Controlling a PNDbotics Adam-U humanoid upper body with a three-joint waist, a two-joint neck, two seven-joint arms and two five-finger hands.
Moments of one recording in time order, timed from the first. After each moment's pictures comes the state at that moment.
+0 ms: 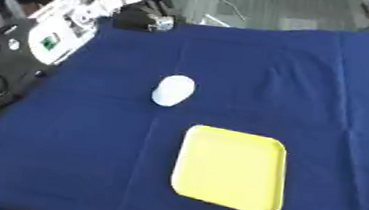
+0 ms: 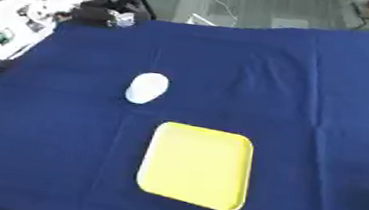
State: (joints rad) left arm -0.77 0.76 -0.38 -1.29 -0.33 0.06 -0.26; right arm -0.04 -0.40 -0.18 -1.77 0.08 -0.01 0.17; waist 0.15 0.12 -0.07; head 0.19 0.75
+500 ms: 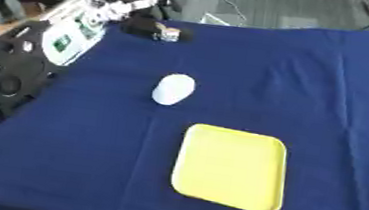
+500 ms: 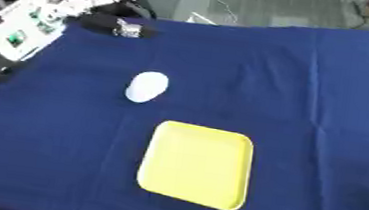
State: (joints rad) left arm -0.78 0.72 -0.39 -1.25 -0.39 0.01 -0.31; right arm -0.04 -0.40 -0.18 -1.77 0.08 -0.01 0.18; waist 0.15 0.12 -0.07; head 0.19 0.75
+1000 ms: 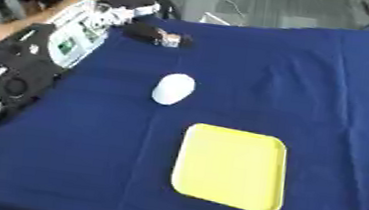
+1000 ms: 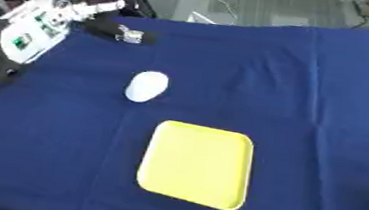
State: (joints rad) left arm -0.79 0.69 -0.39 -1.16 -0.45 -0.02 -0.34; right arm -0.04 -0.40 -0.18 -1.77 0.08 -0.01 0.18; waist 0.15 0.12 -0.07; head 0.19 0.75
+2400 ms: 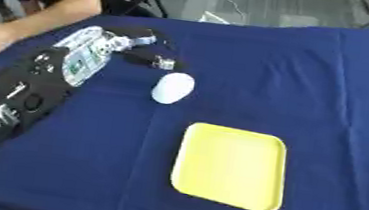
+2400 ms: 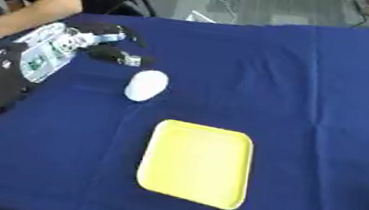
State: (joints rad) left arm -0.77 0.63 -0.42 -1.04 -0.53 -0.08 -0.36; right arm -0.04 -0.40 -0.18 -1.77 0.08 -0.01 0.19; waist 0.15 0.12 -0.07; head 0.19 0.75
